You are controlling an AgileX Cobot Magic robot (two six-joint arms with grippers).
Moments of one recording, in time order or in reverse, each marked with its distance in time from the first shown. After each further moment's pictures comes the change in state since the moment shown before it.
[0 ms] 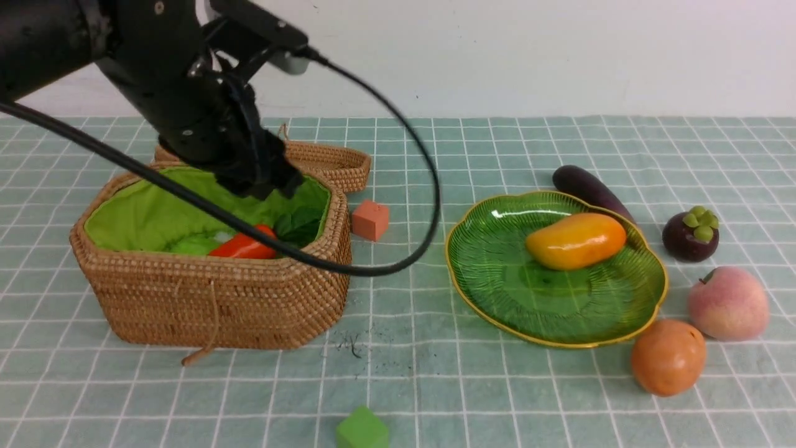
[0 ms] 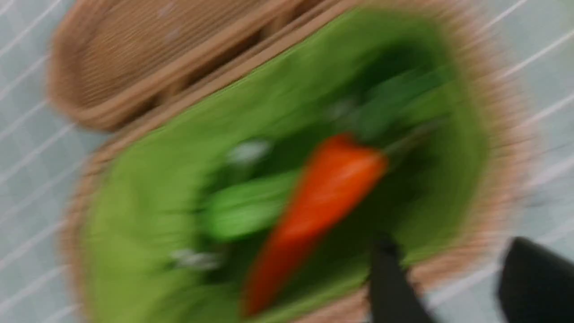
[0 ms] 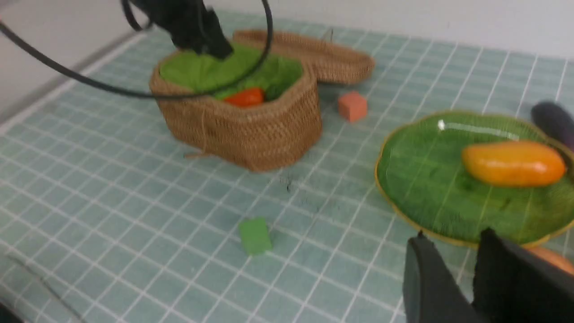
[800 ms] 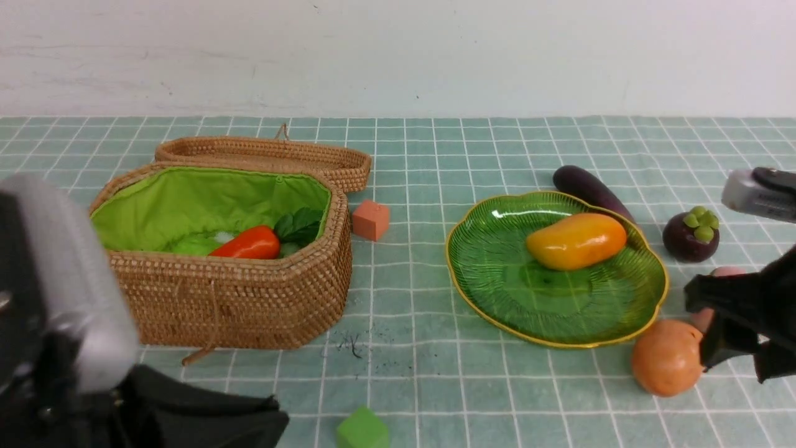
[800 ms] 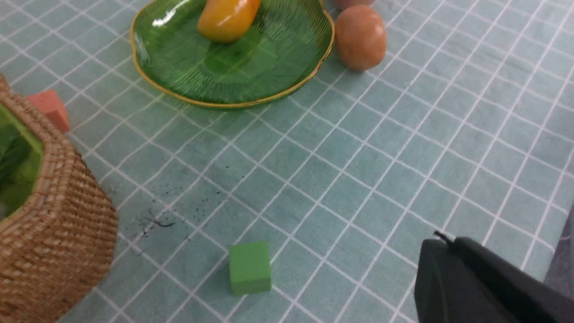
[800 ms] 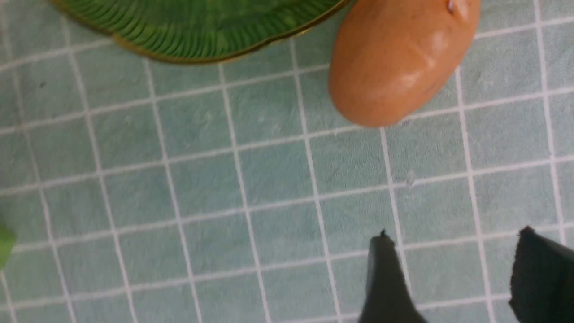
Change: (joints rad) right arm 0.000 0.798 0.005 -0.381 -0.053 0.656; left arm -0.526 -0.869 0.827 -0.049 -0.422 -0.209
